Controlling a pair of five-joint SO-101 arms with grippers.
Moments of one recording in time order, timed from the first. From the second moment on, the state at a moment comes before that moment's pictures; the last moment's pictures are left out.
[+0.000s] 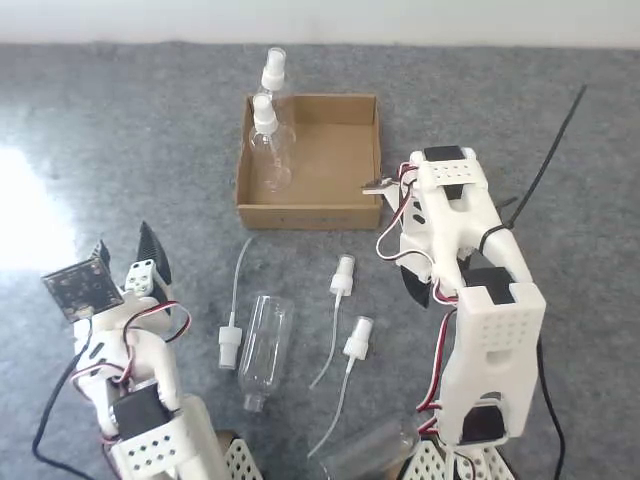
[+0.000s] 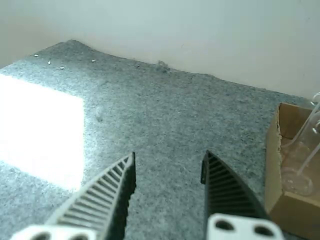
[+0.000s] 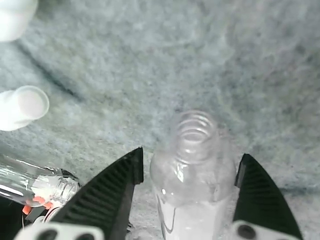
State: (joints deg) left arm -28.7 -103.6 95.1 40.2 7.3; right arm -9.4 32.3 -6.5 98.2 34.2
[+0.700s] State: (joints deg) left arm -28.7 -103.6 95.1 40.2 7.3; right arm -9.6 23.6 -5.6 100.5 34.2
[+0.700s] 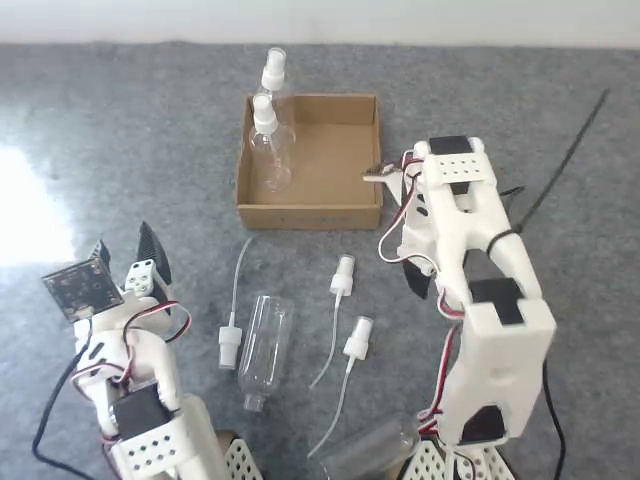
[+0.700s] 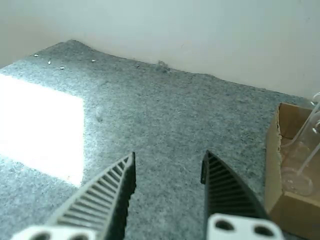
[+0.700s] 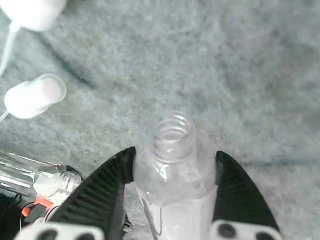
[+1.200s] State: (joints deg) left arm -28.7 -103.6 95.1 40.2 7.3; right arm -18.9 -11.0 15.6 100.5 30.2
